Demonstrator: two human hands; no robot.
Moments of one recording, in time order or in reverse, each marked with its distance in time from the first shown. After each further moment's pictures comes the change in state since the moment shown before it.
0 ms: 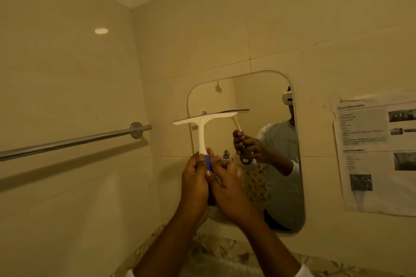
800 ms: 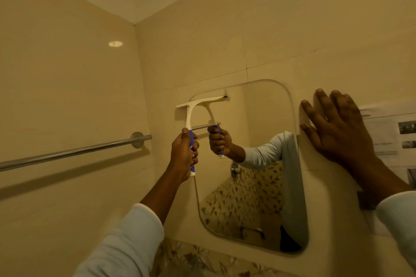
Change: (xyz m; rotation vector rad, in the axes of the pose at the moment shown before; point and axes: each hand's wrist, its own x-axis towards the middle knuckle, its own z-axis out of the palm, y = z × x) left_hand 0.131 0.018 0.004 0.008 0.061 -0.055; right_hand 0.105 0.092 -0.284 -1.273 0.478 -0.476
